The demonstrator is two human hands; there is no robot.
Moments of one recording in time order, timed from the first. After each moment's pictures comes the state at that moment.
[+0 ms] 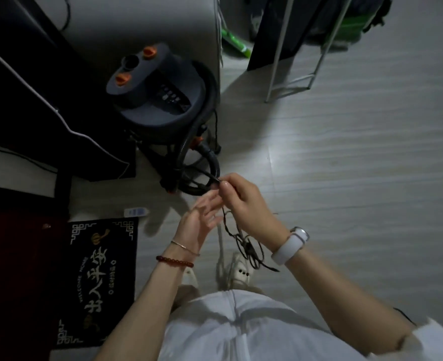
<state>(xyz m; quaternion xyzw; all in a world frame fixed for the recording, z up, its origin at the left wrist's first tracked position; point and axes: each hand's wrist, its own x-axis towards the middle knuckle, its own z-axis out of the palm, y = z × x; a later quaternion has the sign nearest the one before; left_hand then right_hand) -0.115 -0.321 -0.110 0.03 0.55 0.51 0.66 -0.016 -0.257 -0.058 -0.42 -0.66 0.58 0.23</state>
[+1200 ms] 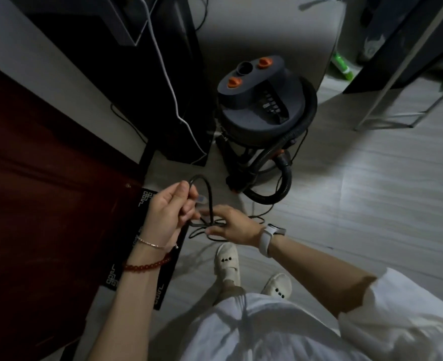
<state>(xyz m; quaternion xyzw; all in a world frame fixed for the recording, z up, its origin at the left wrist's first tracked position) -0.245 -0.411 0.002 0.09 0.68 0.62 0.39 -0.159 -0.311 -0.102 -0.12 -0.82 0.55 -0.11</state>
